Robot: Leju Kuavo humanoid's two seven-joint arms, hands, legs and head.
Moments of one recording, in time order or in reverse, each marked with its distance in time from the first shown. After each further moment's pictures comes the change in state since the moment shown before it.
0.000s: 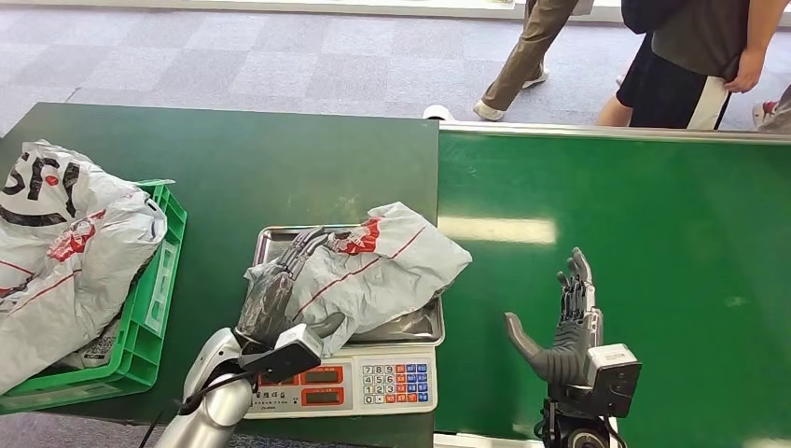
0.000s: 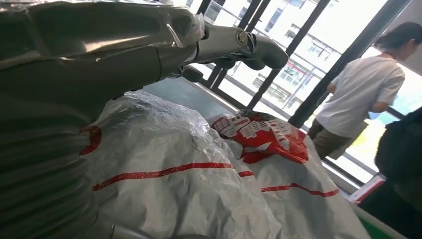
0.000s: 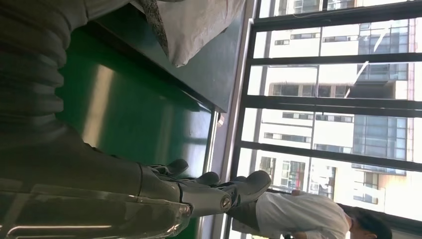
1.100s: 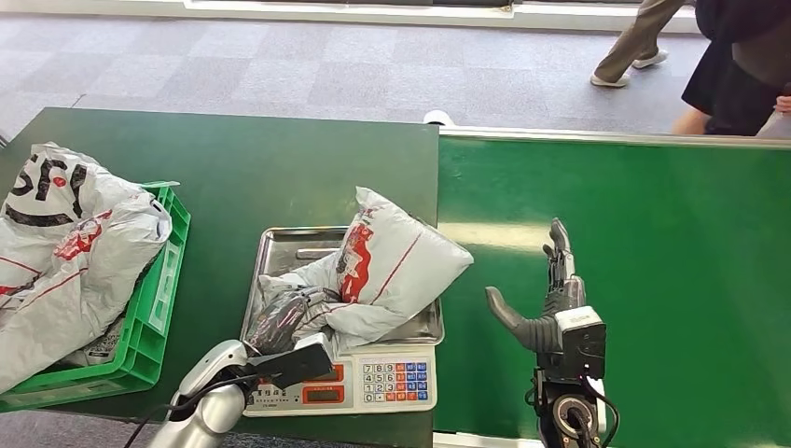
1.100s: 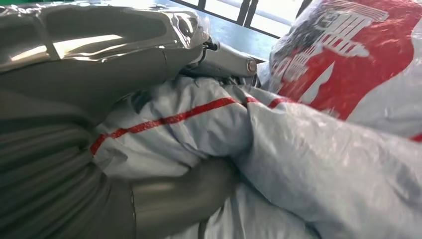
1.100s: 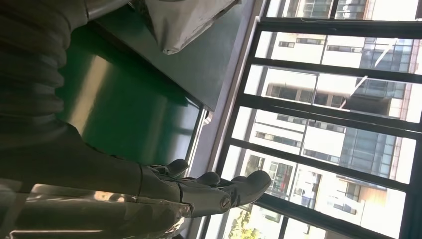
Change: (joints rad) left arm 0.029 0.064 -0.002 0.066 -0.078 -0.302 0.160; right arm -0.127 0.000 0.018 0.077 0.129 -0.025 0.030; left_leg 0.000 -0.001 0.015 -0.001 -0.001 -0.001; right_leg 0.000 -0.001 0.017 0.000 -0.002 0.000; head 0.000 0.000
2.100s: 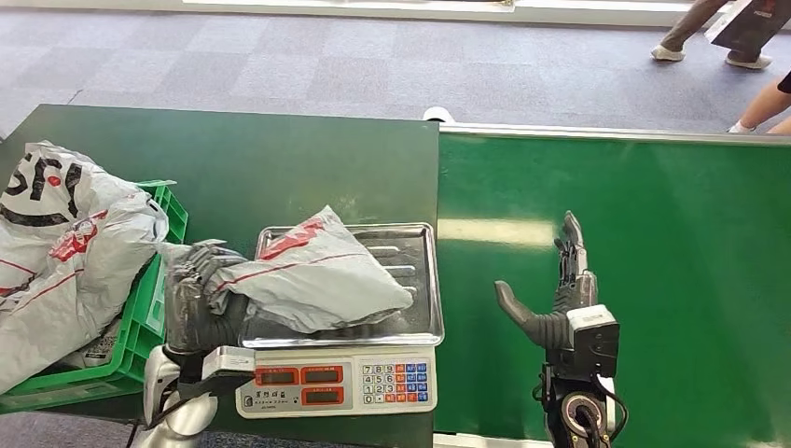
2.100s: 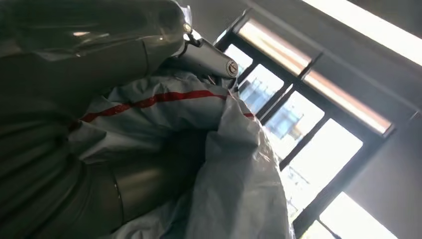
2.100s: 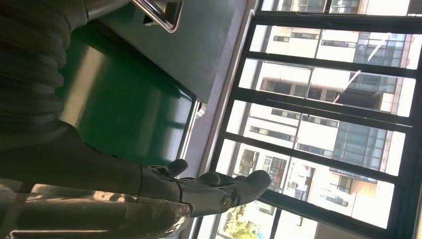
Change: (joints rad) left arm 0.050 -0.030 0.119 -0.202 0.220 0.730 -0.370; right arm -0.013 -0.039 0.027 -0.032 -0.035 -0.039 0.008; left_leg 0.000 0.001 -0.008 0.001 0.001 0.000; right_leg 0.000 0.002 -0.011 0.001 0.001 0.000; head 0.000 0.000
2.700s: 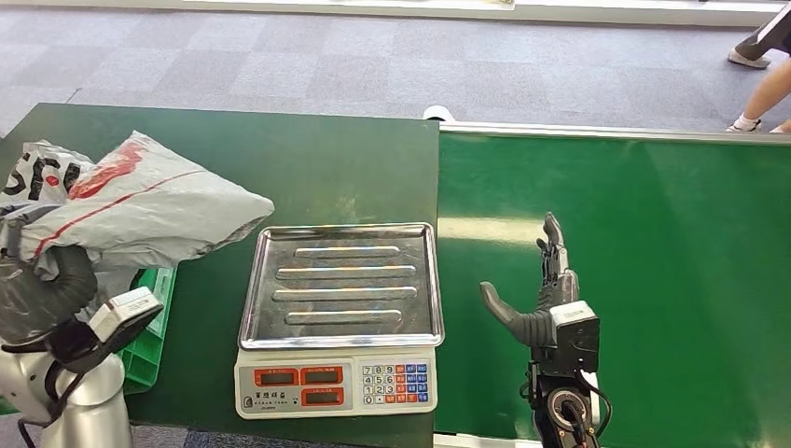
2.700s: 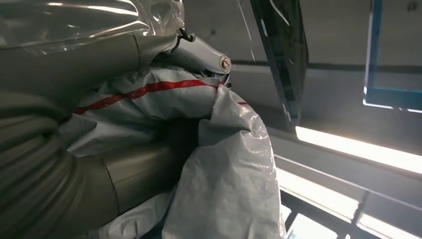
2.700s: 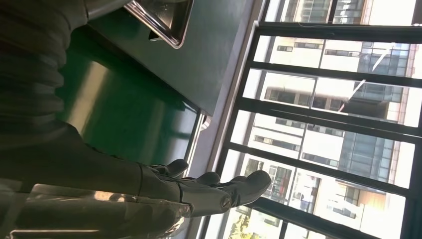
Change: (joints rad) left arm -0.103 -0.159 0.482 -0.313 -0.307 0.043 -0.010; right arm -0.020 -0.003 0.048 0.066 -0.020 -0.021 -0.016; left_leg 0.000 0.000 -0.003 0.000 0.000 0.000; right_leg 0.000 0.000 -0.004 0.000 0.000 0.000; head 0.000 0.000
